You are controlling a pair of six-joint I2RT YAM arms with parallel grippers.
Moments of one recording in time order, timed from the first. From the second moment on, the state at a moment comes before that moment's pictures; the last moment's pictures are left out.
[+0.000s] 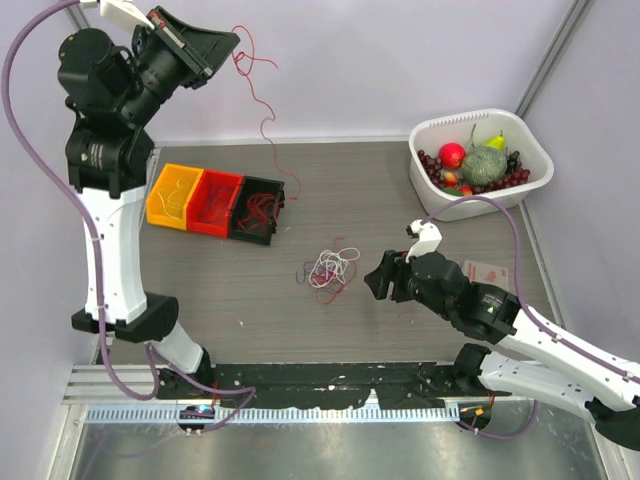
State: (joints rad) left arm -0.23 1.61 2.49 -0.64 0.33 -0.73; right arm 0.96 0.76 0.76 -0.52 0.31 0.66
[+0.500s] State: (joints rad) left arm -0.06 1.73 2.38 -0.65 0.38 -0.79; right arm 0.96 0.76 0.77 -0.58 0.34 0.68
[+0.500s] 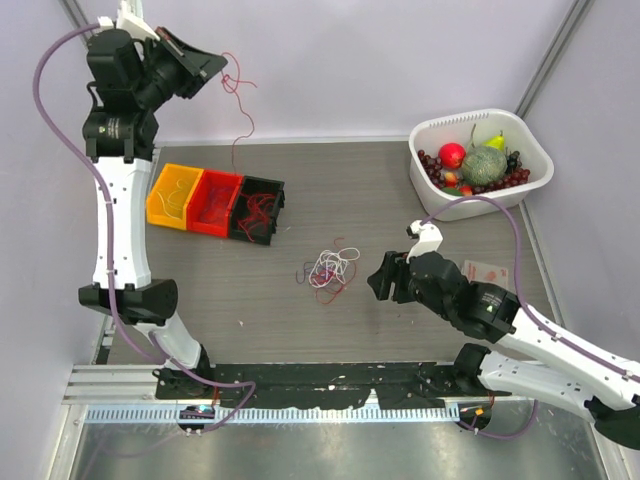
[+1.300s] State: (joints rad) left arm -0.09 1.66 1.45 -0.58 0.20 -0.62; right arm 0.93 0.87 0.79 -0.58 0.32 0.65
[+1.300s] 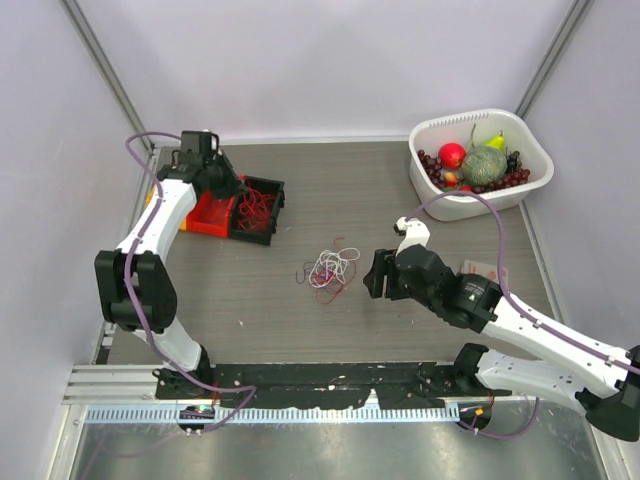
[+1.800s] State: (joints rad) left arm -0.17 2.05 1.72 -0.67 0.01 -0.45; right arm 0.89 0.87 0.80 -0.59 0.28 0.66
